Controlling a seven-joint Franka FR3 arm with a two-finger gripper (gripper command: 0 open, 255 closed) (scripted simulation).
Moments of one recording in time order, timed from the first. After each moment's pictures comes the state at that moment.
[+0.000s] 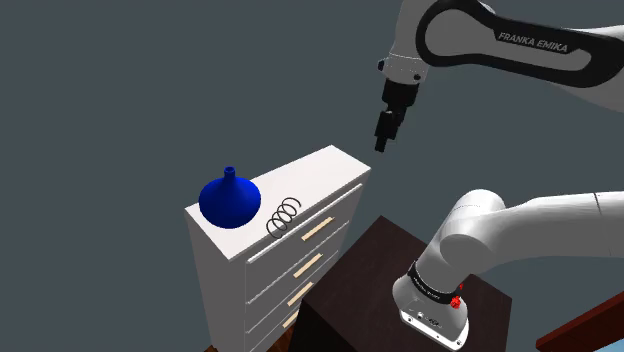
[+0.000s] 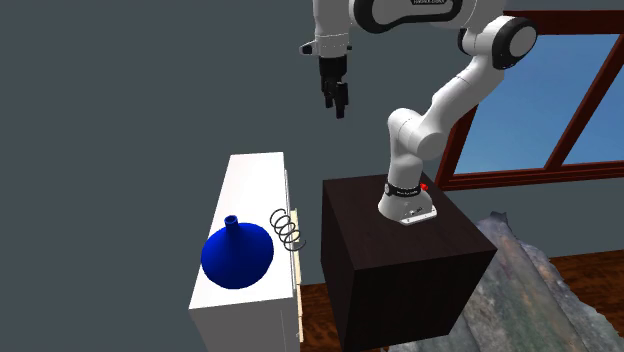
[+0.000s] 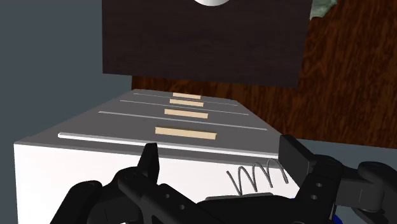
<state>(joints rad) 0.01 -0.83 -0.03 -2.41 -0.04 1.49 -0.14</state>
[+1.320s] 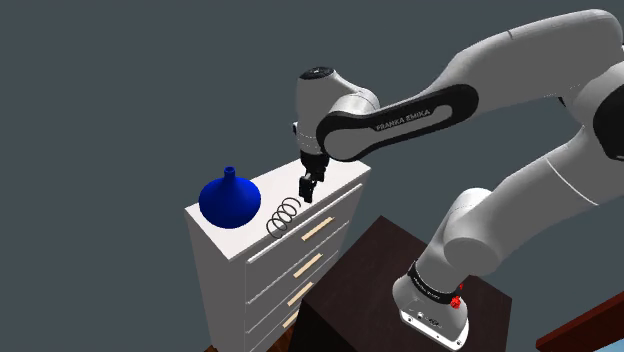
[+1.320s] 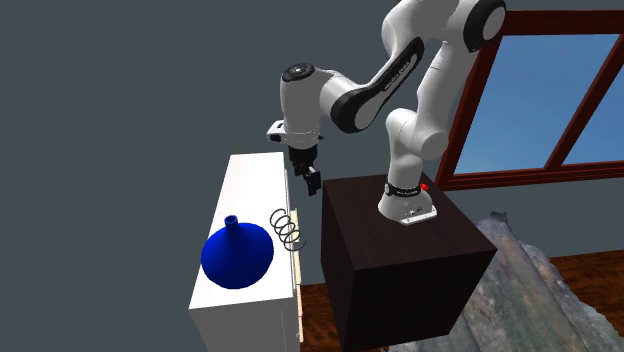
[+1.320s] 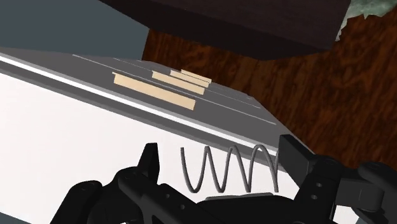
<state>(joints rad) 0.10 -0.35 0.24 -2.51 -0.08 2.06 0.05</state>
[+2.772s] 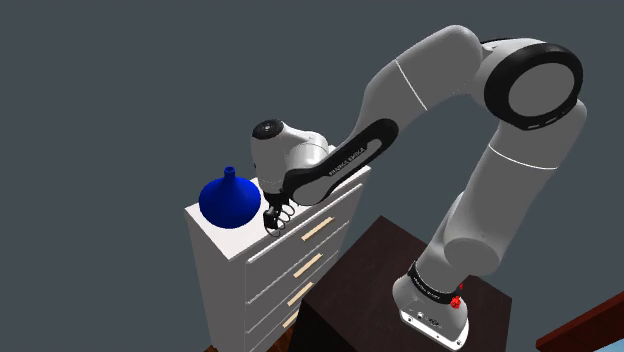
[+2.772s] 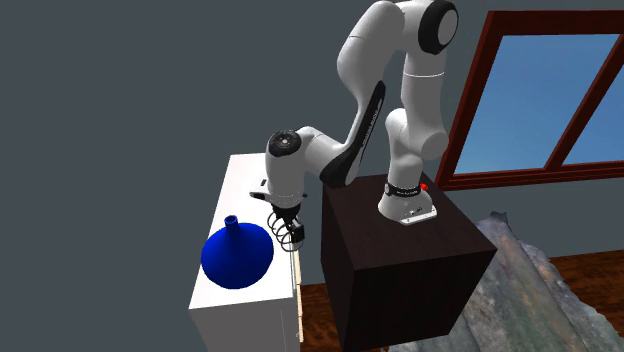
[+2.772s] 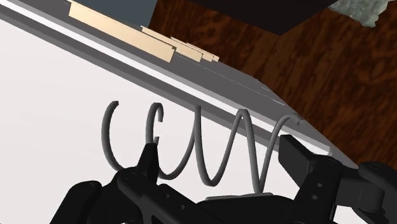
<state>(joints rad) 0.11 0.09 0.33 -2.38 -0.36 2.34 0.30</state>
